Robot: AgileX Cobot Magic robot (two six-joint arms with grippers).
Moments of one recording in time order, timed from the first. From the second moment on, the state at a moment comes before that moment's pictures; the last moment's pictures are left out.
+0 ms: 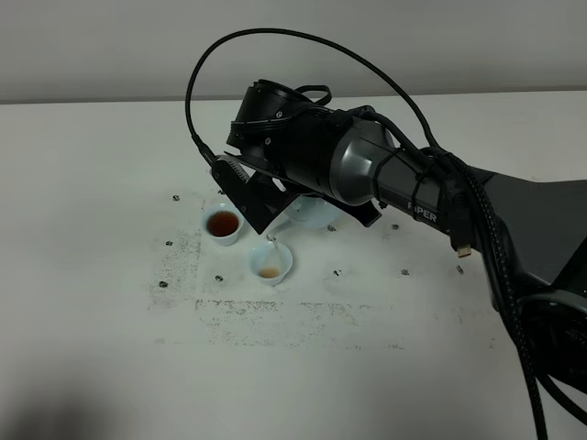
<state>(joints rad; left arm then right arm) 0.10 0.00 -0.46 -0.12 1.06 0.02 0.79 2.23 -1.90 -0.70 1.22 -1.12</state>
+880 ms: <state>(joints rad) 0.10 0.00 -0.46 -0.12 1.06 0.02 0.80 2.22 -1.86 -0.72 1.22 -1.07</state>
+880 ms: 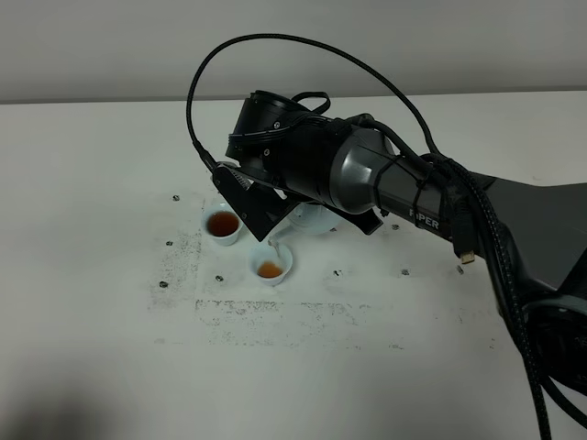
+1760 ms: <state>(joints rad) 0.10 0.00 -0.46 -0.12 1.06 0.02 0.82 2.22 -1.86 -0.73 1.22 -1.03</state>
